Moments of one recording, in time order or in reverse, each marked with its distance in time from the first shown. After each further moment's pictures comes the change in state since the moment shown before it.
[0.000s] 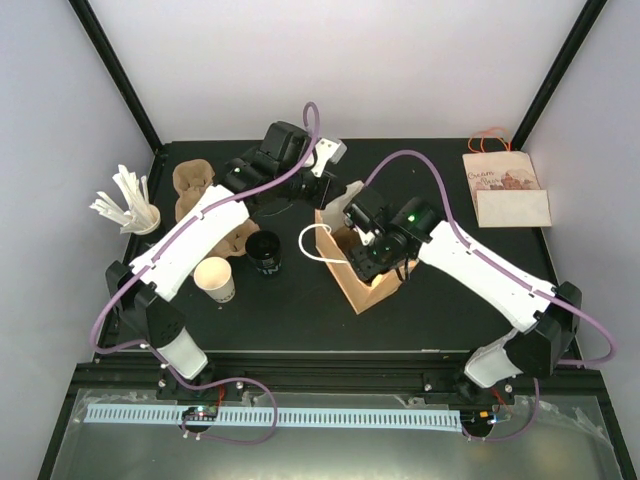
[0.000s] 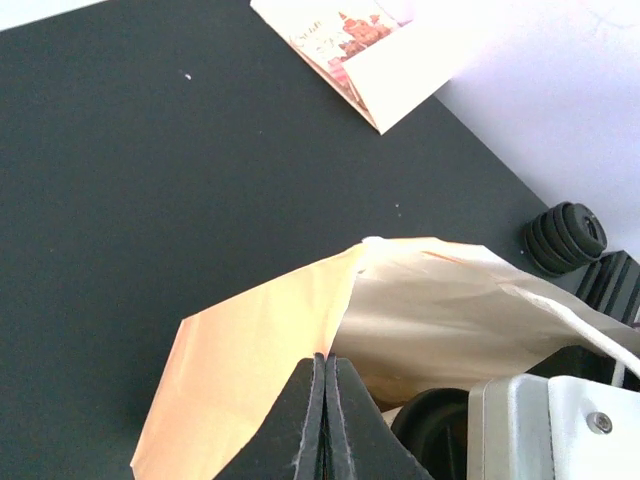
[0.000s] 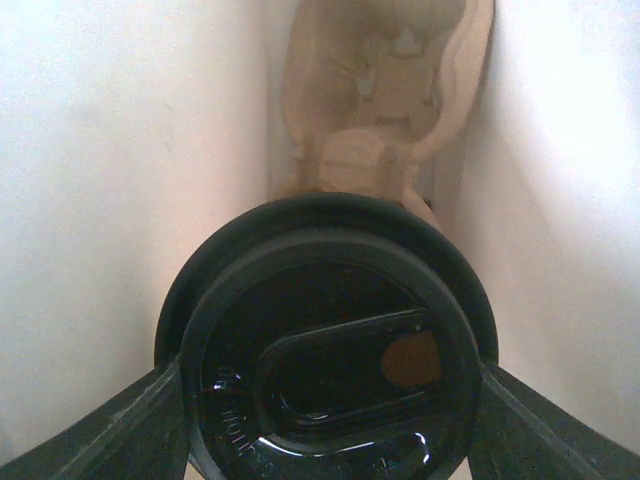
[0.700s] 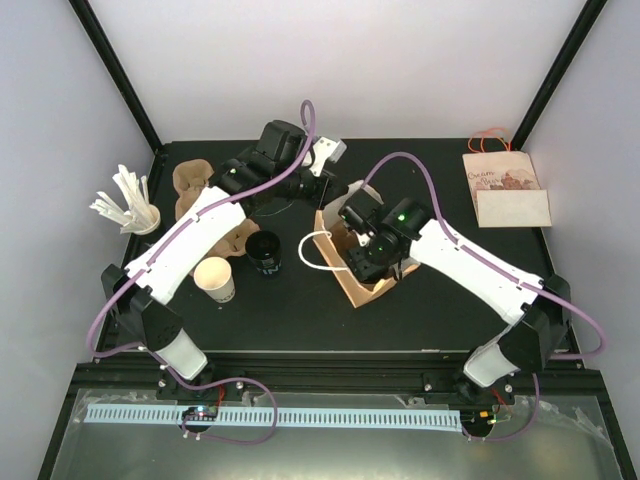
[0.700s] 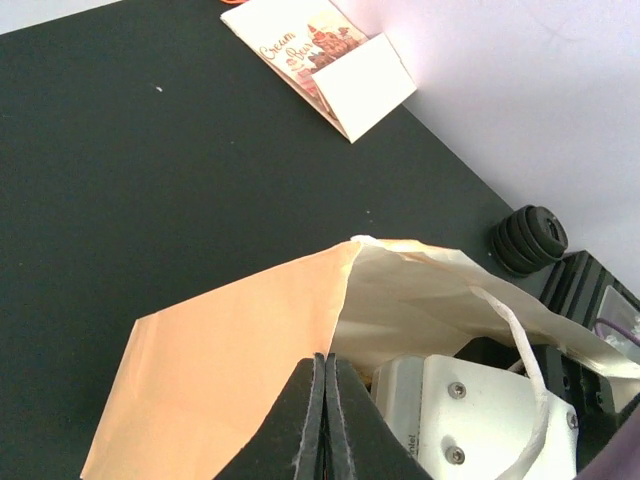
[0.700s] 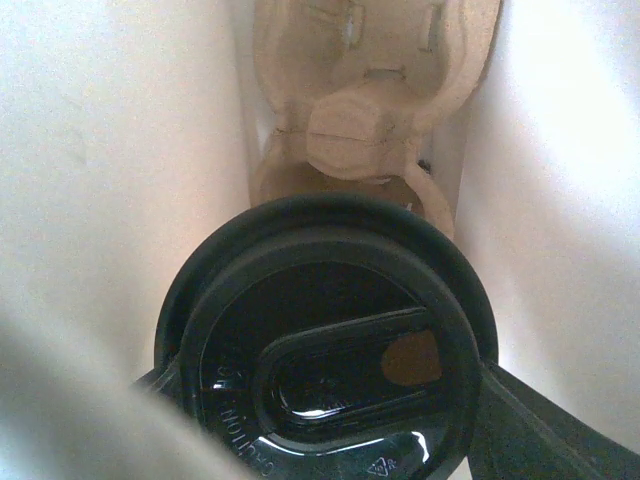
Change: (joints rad) left arm 0.000 -0.022 -0.002 0.018 0.053 -0.010; right arm -0.006 0.076 0.039 -0.008 0.019 0.035
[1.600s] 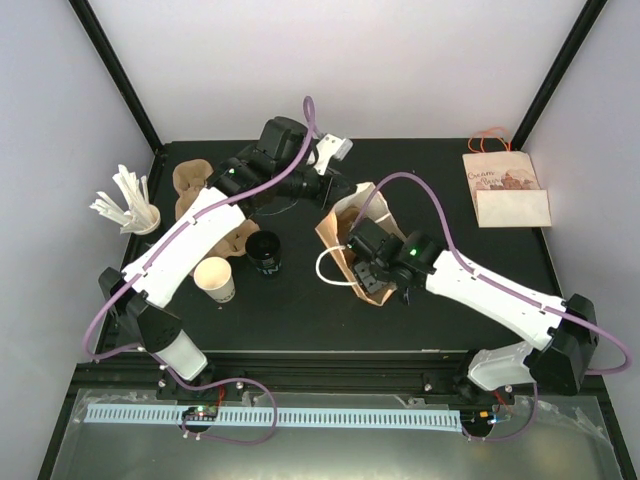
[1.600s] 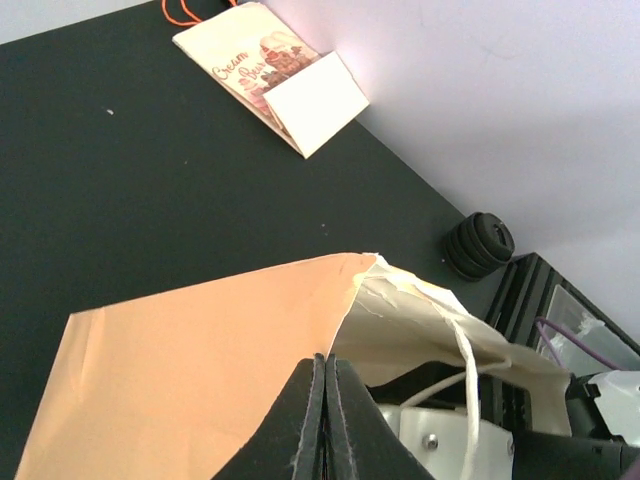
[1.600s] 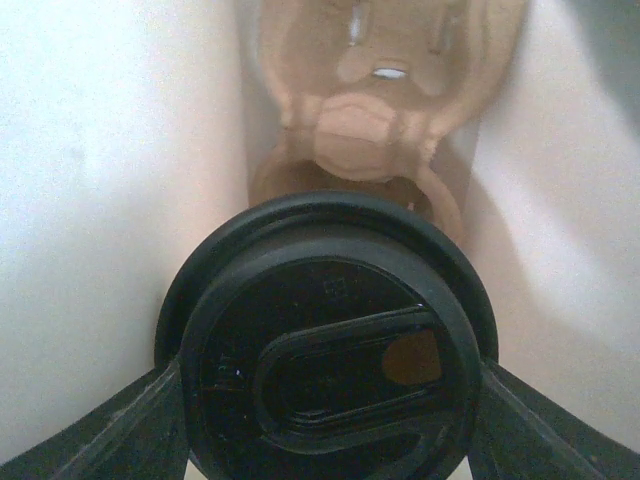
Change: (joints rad) left arm -0.030 -0.011 0.051 -0.014 0.037 -0.030; right arm 0.091 -0.191 -0.277 0.230 0.178 -0.020
